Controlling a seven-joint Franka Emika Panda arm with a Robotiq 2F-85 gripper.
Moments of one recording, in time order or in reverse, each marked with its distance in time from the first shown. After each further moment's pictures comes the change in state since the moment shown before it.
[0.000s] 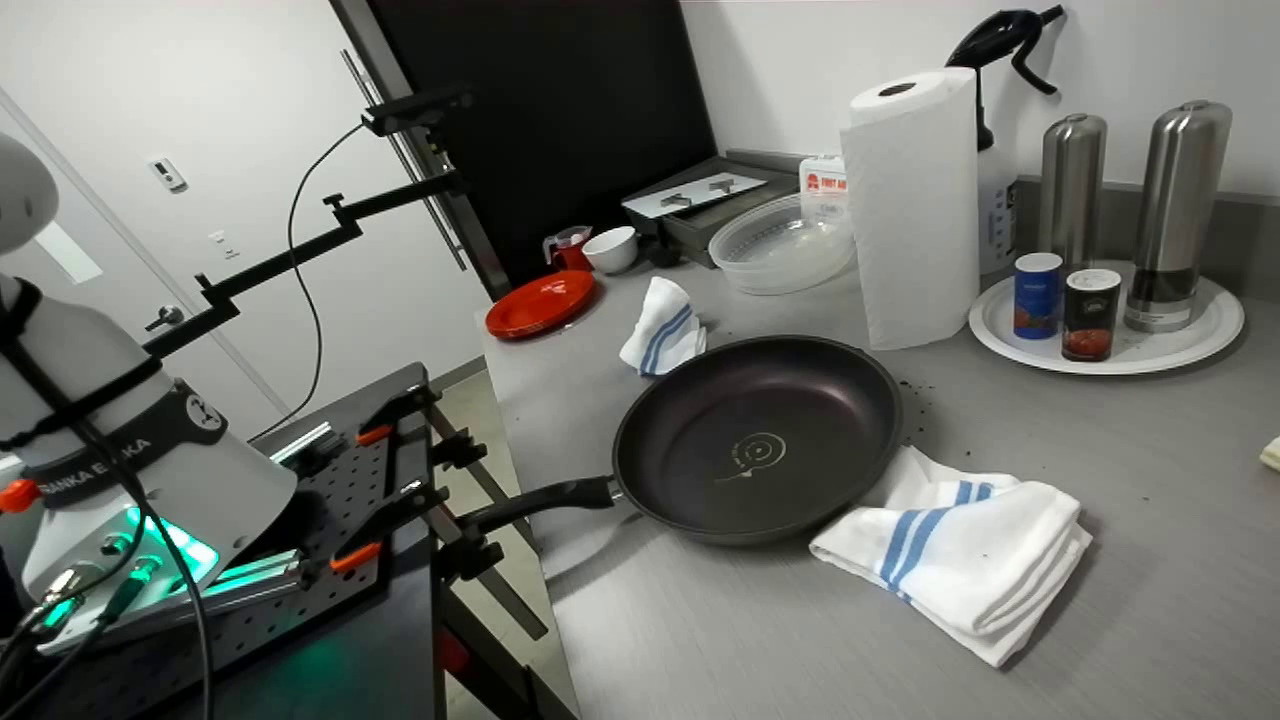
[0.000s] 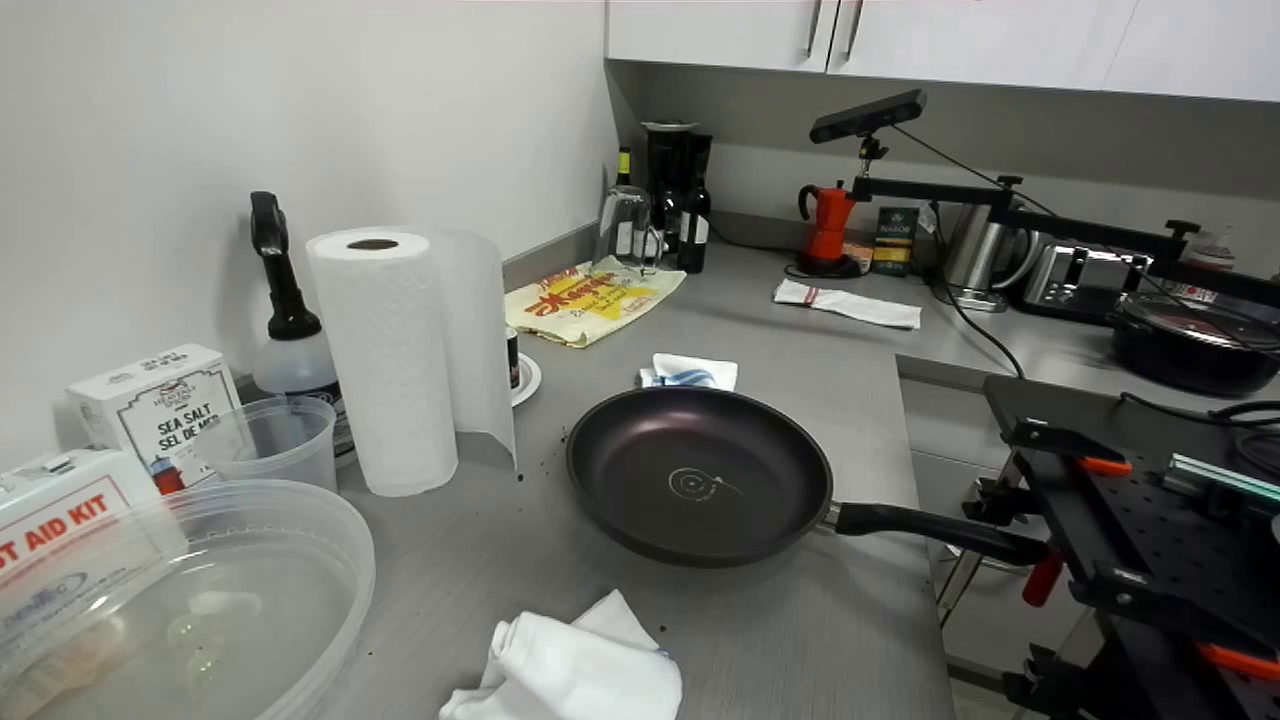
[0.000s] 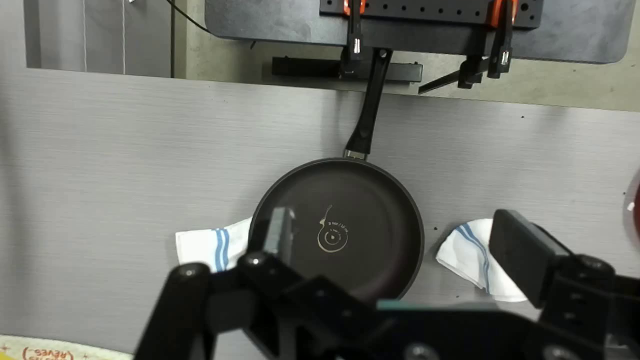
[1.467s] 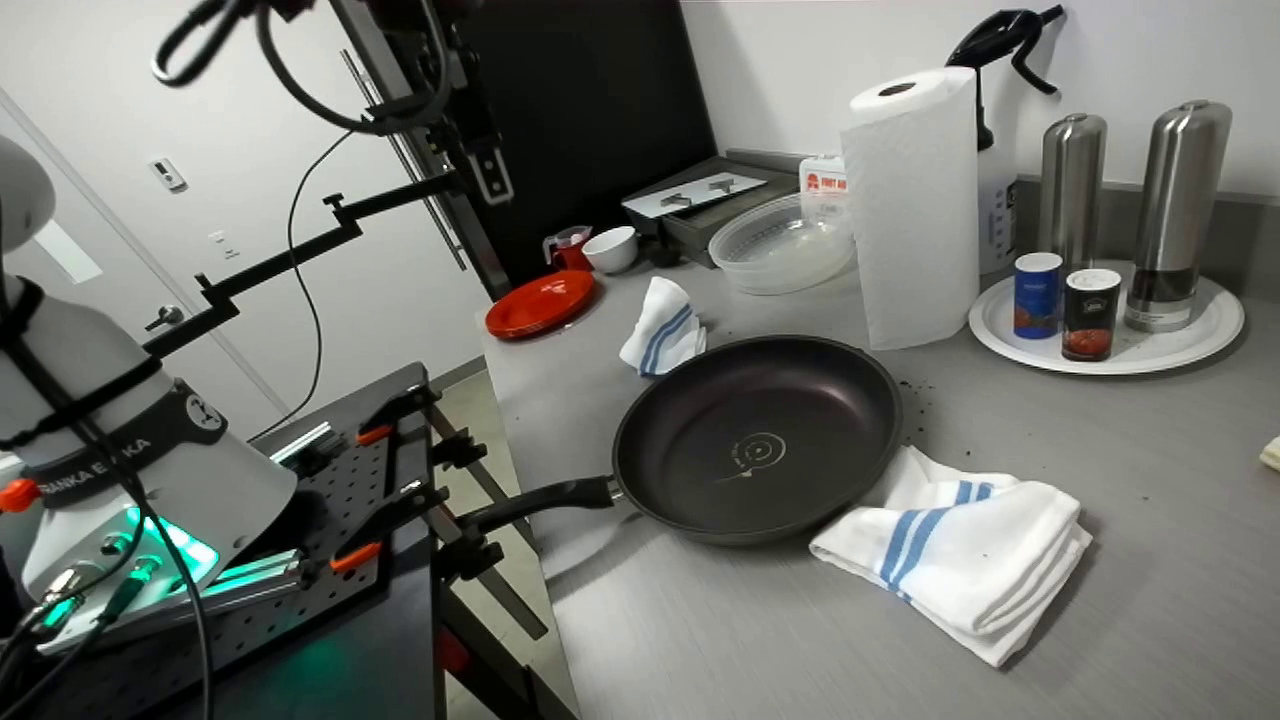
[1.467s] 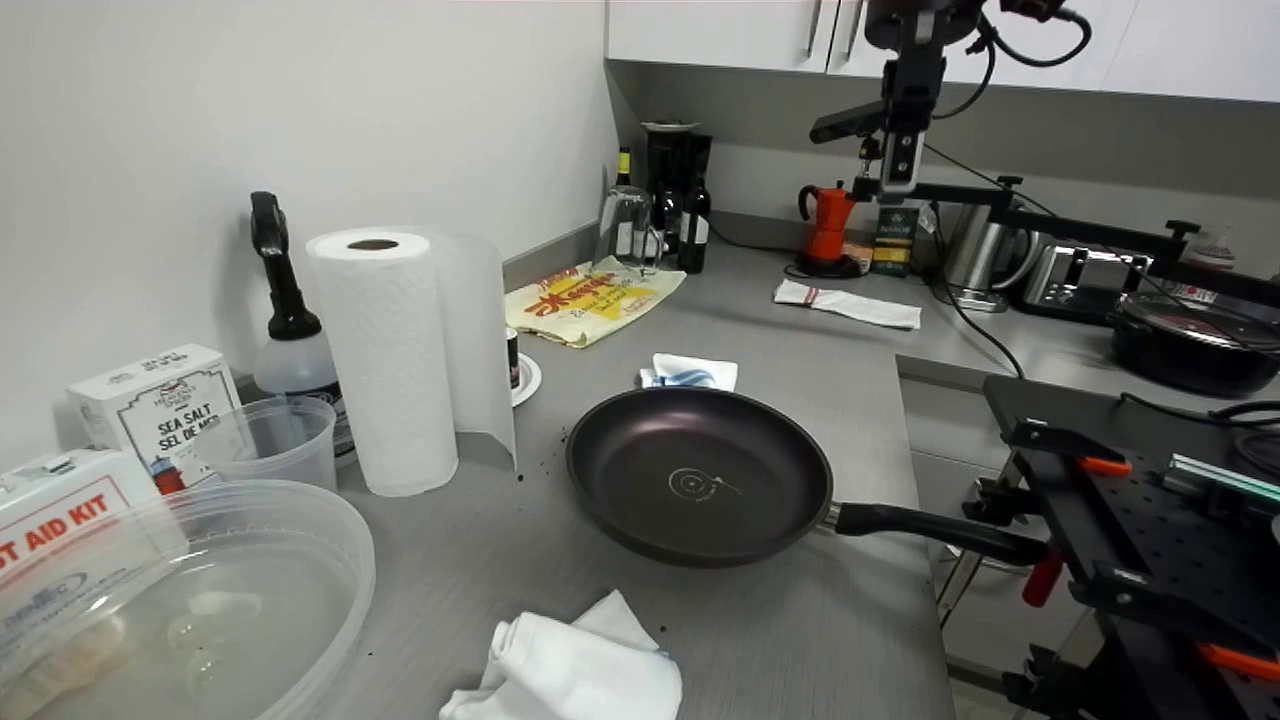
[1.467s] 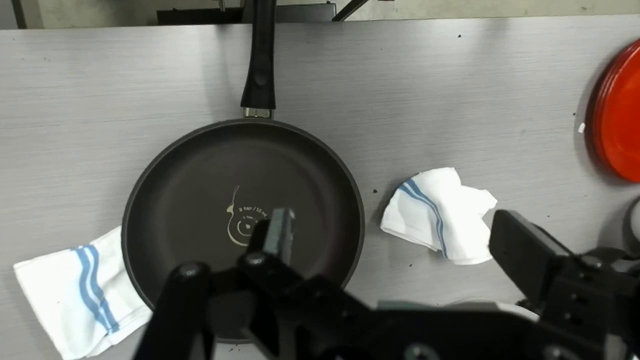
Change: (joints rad) arm 0.033 0.189 0.042 -0.267 0.313 0.487 0.032
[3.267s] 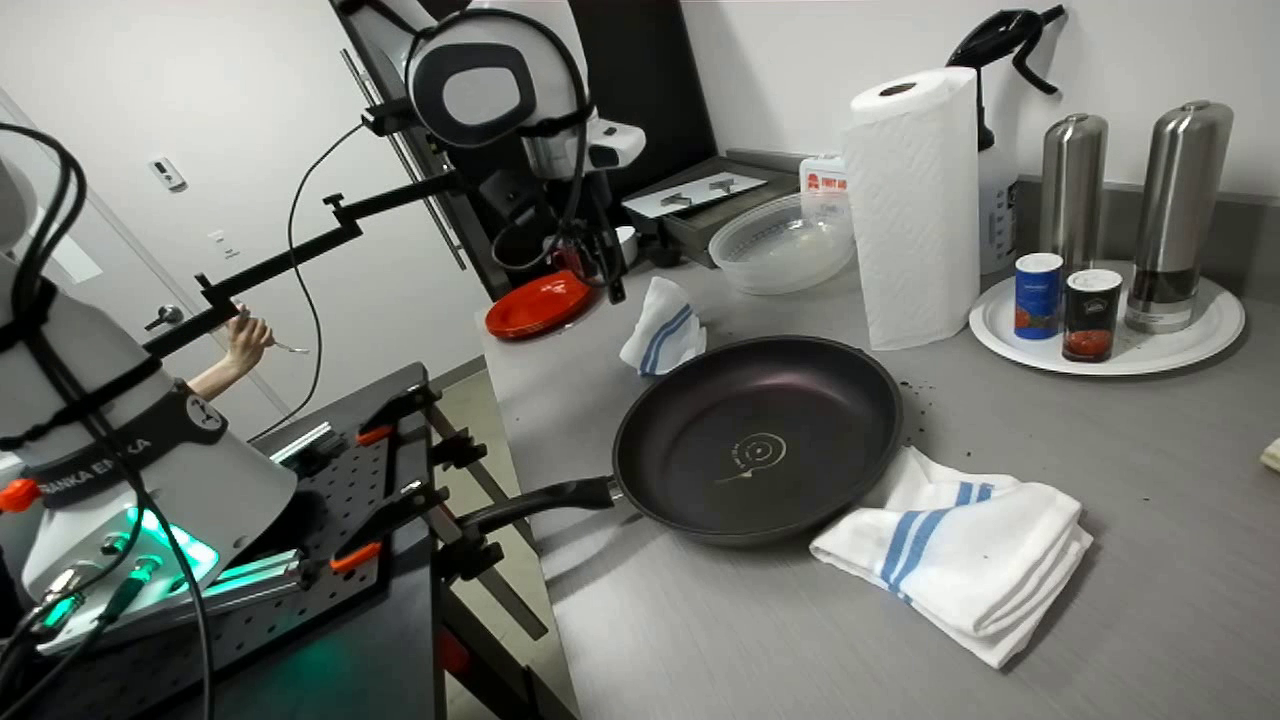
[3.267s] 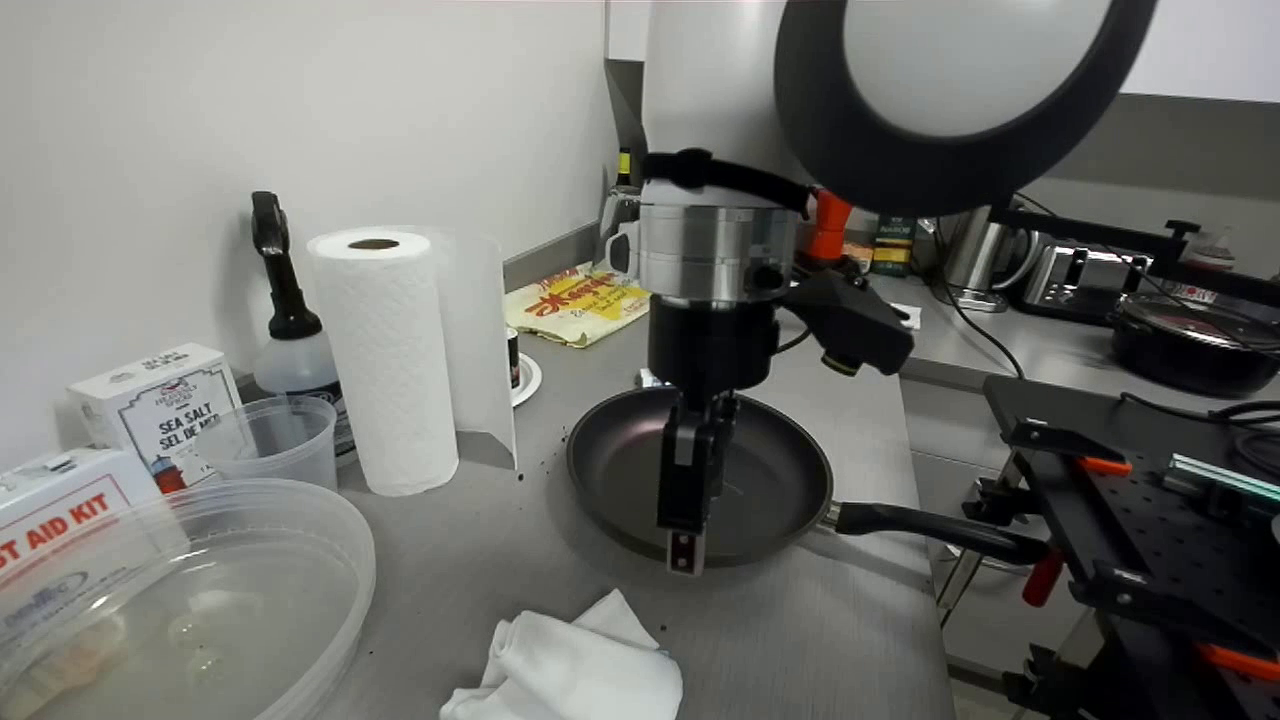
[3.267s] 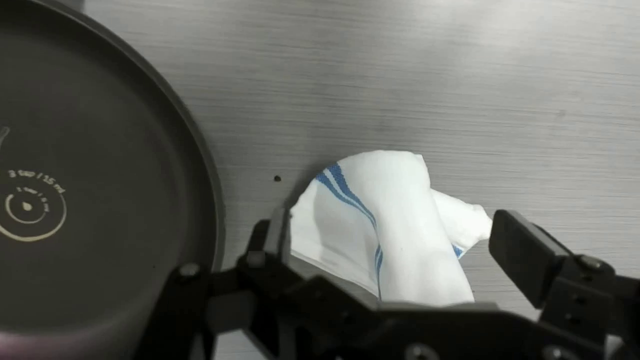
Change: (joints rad) arm 0.174 0.689 0.295 0.203 0.056 0.554 0.226
